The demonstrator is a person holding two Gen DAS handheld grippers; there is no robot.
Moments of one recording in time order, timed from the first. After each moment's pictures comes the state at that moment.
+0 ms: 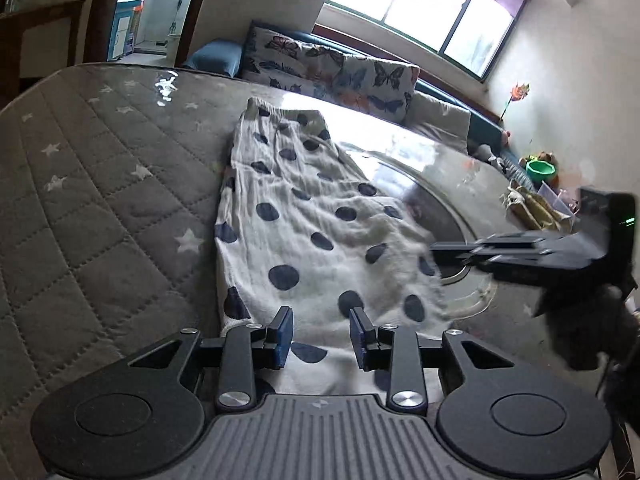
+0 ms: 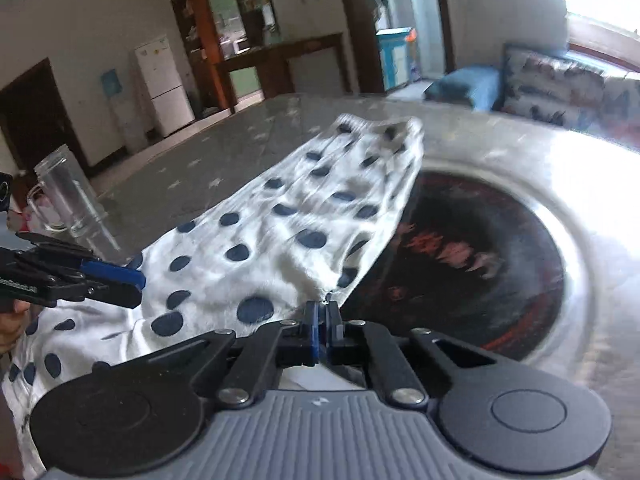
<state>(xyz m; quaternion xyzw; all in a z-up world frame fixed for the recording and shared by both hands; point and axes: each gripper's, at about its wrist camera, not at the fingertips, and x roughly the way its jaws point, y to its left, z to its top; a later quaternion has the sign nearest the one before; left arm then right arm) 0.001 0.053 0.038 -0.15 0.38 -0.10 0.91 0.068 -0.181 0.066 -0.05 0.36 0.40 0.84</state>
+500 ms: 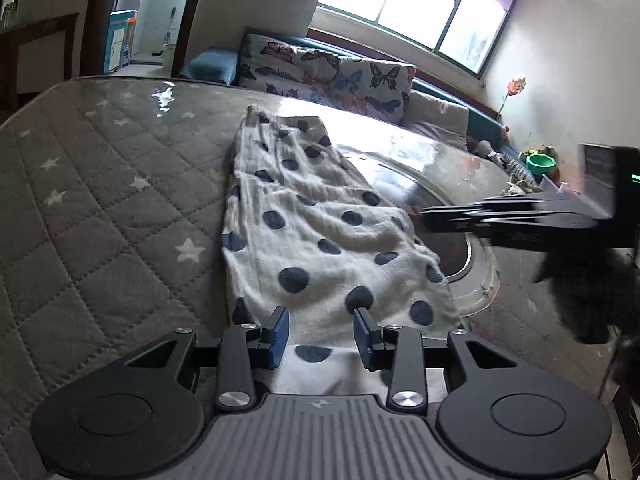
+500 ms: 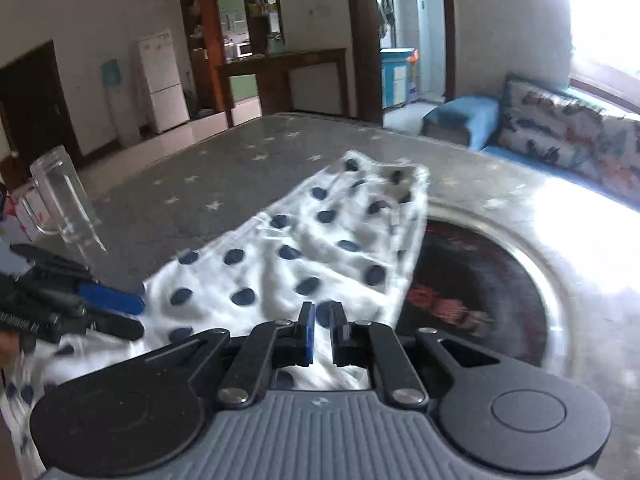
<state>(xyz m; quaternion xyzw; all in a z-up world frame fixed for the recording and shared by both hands) -0.005 0.056 0.044 -0.12 0.37 -0.11 0.91 0.079 -0.153 0.082 -0.08 0.34 0.41 0.85</state>
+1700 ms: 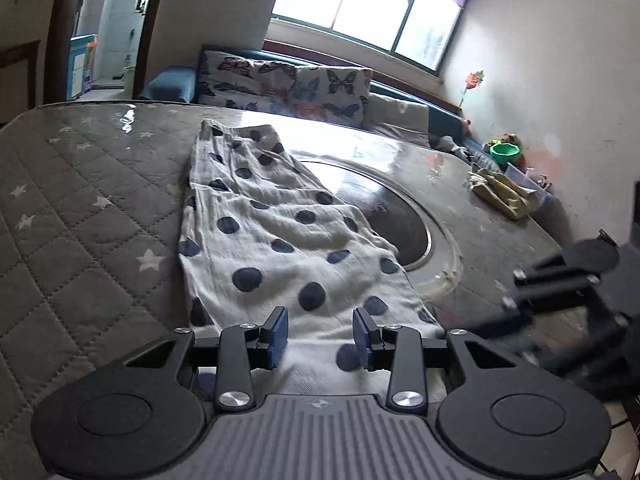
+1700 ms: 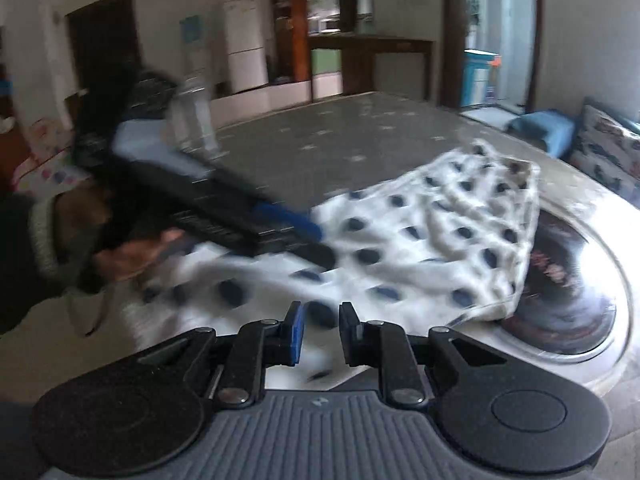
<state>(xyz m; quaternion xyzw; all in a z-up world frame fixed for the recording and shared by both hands) -0.022 0.045 0.047 -0.09 0.34 -0.17 0.92 -0.074 -0.152 0.102 -0.16 0.33 0.51 0.78</state>
